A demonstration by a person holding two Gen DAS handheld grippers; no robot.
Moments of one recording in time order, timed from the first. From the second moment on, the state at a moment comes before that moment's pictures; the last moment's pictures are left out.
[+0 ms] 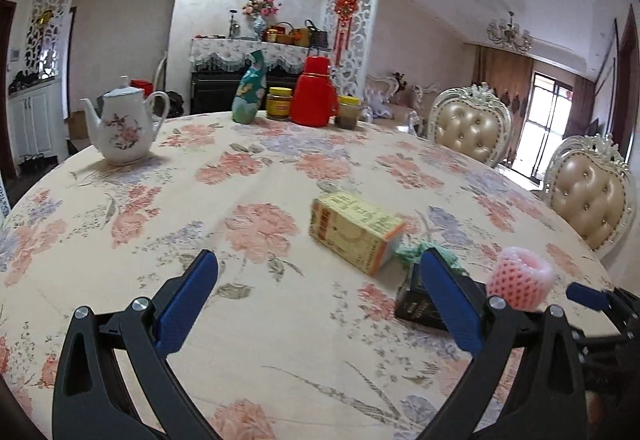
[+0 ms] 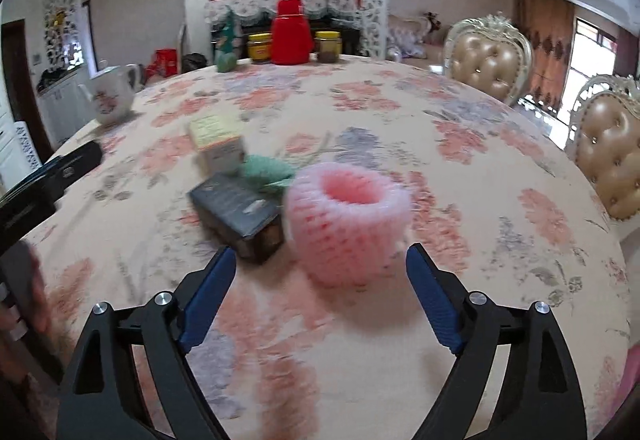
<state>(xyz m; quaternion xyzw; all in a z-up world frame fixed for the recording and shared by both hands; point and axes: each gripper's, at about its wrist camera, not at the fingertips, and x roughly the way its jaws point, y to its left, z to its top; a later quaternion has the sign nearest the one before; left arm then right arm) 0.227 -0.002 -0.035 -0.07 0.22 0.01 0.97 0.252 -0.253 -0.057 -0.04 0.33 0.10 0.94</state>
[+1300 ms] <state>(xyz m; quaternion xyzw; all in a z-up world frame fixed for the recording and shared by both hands) 0.325 -0.142 -0.085 -0.02 0.40 0.11 0.91 0.227 -0.395 -0.041 0.10 0.28 0.10 0.95</state>
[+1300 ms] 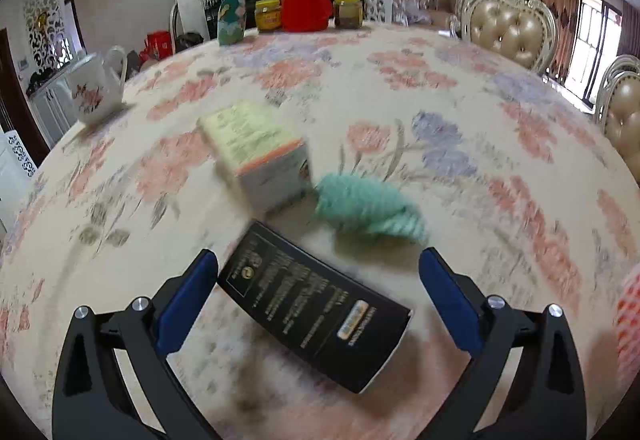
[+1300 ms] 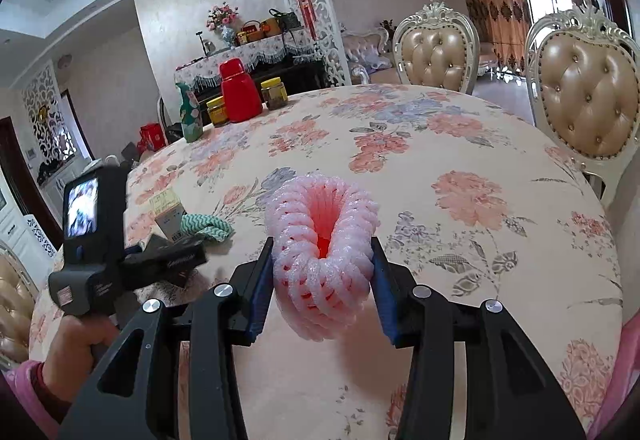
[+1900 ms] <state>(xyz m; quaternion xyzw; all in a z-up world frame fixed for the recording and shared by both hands) 0.250 -0.062 -0.085 -0.07 0.39 0.02 0.92 0.194 -0.336 -0.046 0.08 0.29 0.14 0.94</state>
